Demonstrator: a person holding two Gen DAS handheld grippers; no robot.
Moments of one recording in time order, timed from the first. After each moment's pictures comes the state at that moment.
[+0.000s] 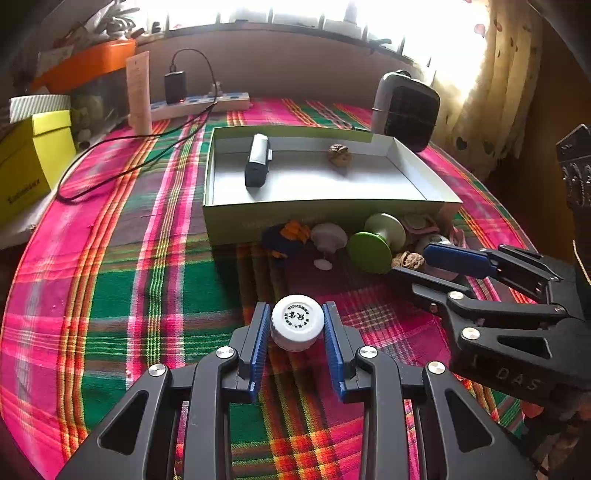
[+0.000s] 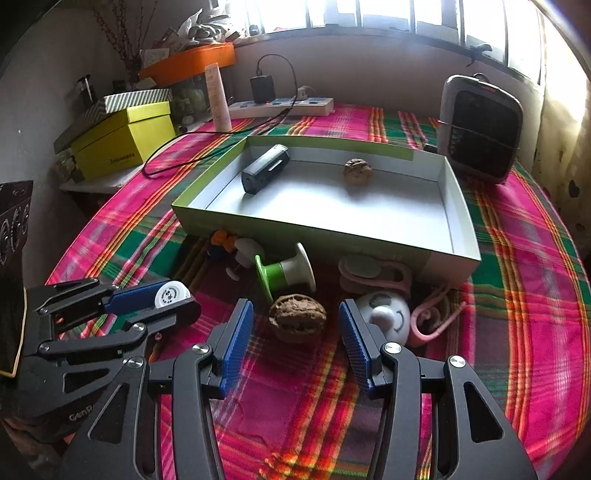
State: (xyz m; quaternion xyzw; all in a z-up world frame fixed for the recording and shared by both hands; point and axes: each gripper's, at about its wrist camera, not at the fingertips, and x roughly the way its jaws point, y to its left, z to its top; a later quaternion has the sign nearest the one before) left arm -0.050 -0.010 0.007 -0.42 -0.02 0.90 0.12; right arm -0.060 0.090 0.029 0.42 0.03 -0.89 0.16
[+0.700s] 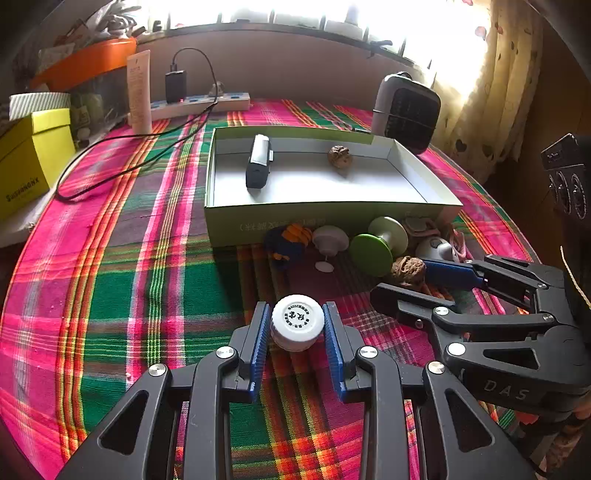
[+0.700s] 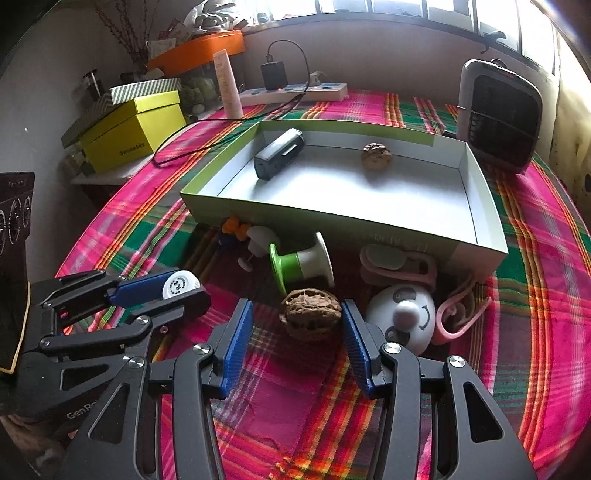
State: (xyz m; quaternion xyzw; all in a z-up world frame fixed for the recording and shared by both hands) left arm -0.049 -0.011 0.008 -0.42 -0.02 0.90 0.12; right arm -0.065 0.086 0.021 0.44 0.02 -0.88 0.19
